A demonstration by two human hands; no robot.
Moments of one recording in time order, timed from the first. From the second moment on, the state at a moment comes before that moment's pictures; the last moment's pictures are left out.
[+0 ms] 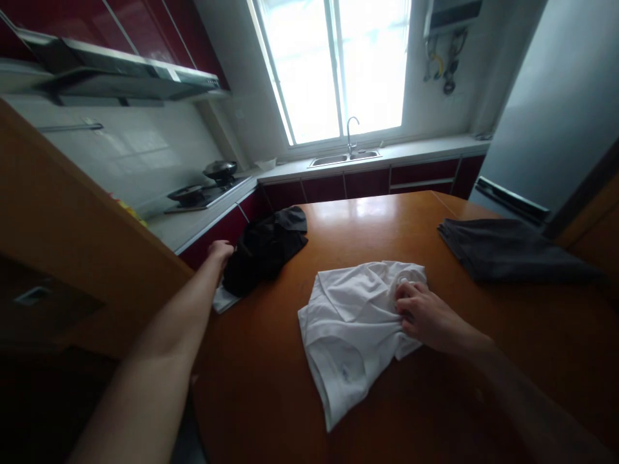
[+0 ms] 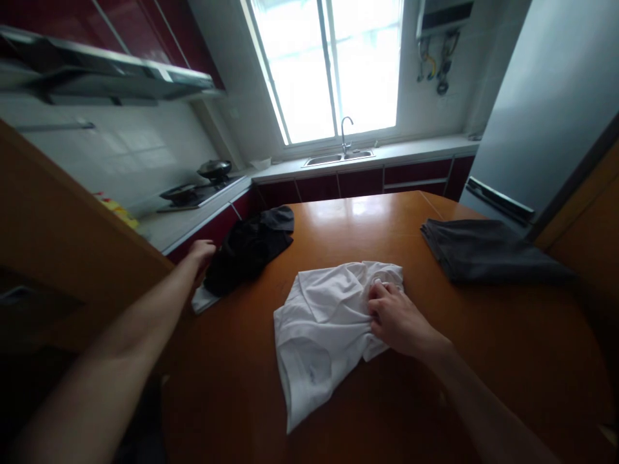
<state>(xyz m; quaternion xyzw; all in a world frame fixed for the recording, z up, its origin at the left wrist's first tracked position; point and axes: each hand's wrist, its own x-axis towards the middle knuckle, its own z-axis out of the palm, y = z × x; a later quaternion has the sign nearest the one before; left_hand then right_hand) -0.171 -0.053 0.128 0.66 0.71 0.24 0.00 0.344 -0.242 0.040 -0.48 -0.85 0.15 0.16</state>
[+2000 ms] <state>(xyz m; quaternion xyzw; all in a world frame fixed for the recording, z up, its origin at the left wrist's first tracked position) -0.028 0.029 0.089 0.67 0.61 0.40 0.11 0.478 -0.010 0.081 -0.67 -0.60 0.13 0.43</state>
